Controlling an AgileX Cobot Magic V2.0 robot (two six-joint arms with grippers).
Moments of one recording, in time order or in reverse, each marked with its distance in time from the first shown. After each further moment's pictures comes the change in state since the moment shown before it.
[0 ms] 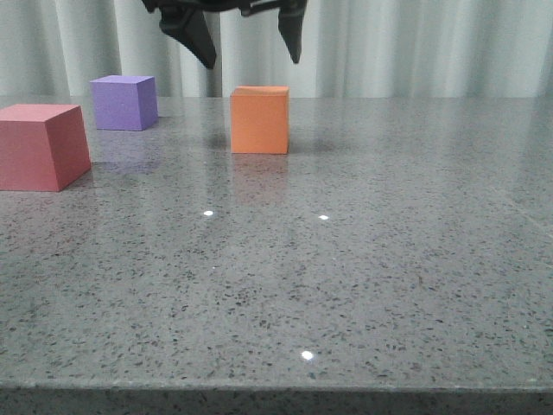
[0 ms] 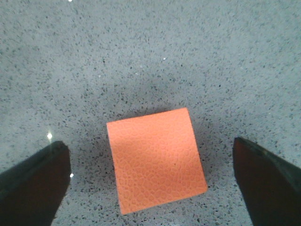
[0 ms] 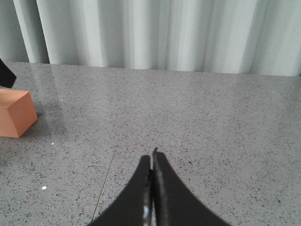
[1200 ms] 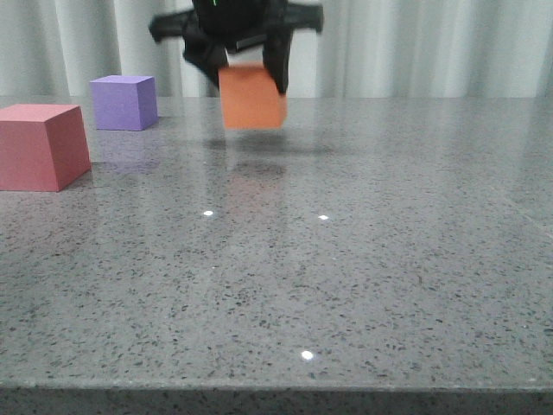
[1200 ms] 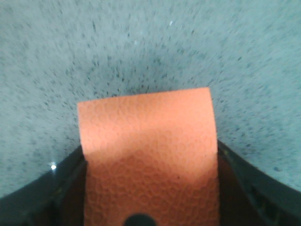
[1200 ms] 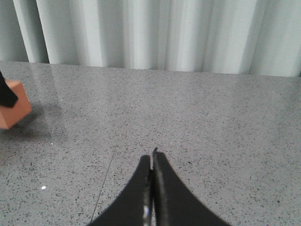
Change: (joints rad) left arm 0.000 0.032 0.000 -0.016 0.009 0.015; right arm 0.000 0.000 0.000 -0.002 0.000 -0.002
